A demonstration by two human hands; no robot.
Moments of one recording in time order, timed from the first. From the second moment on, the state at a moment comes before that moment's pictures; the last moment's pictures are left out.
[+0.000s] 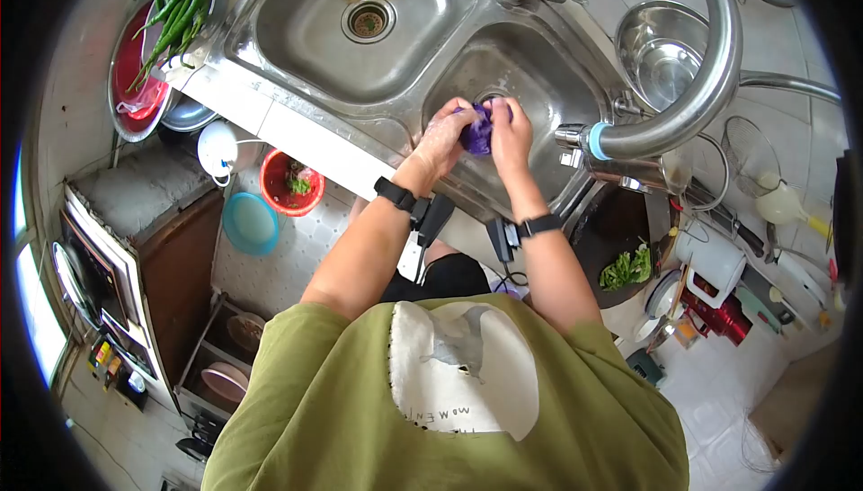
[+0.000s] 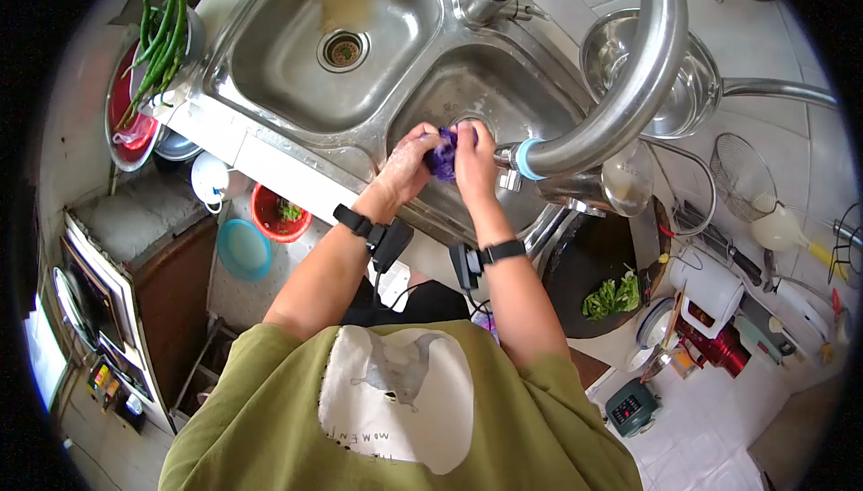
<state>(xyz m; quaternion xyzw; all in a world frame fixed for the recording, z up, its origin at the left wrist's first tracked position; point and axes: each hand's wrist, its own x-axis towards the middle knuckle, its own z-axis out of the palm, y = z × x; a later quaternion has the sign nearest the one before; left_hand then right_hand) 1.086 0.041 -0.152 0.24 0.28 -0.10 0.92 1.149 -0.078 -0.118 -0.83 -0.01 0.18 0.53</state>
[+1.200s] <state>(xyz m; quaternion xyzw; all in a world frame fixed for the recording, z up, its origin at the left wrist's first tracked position) 1.087 0.035 -0.142 0.24 0.37 -0.12 0.89 1.167 -0.084 -0.140 -0.90 0.05 0.01 0.43</state>
